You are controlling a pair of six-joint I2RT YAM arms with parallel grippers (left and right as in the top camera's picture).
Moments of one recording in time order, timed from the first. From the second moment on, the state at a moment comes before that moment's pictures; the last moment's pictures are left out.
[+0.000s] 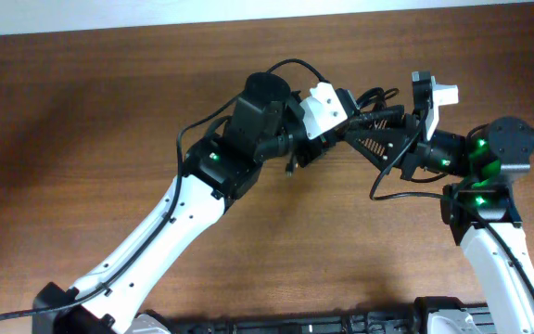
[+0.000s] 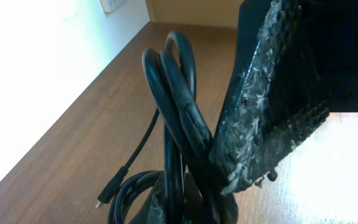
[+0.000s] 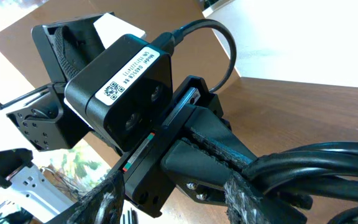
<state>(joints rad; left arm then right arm) -0.67 1.53 1.32 -0.23 0.44 0.35 -0.06 1.10 0.73 0.50 -1.28 0.70</state>
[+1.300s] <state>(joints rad) -0.71 1.48 1.32 -0.20 0.41 0.34 -0.10 1.15 0.73 0.51 -1.30 0.70</state>
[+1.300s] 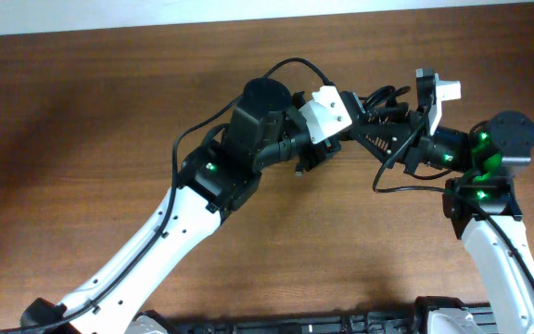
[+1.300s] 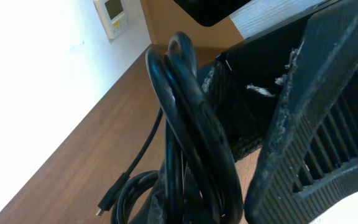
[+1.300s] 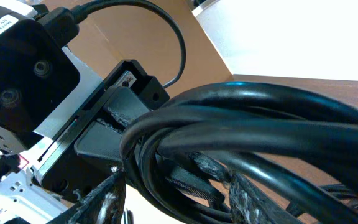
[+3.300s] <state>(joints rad) -0.64 1.50 1.32 -0.16 0.48 0.12 -0.06 1.16 0.74 0.52 -1.15 0.65</state>
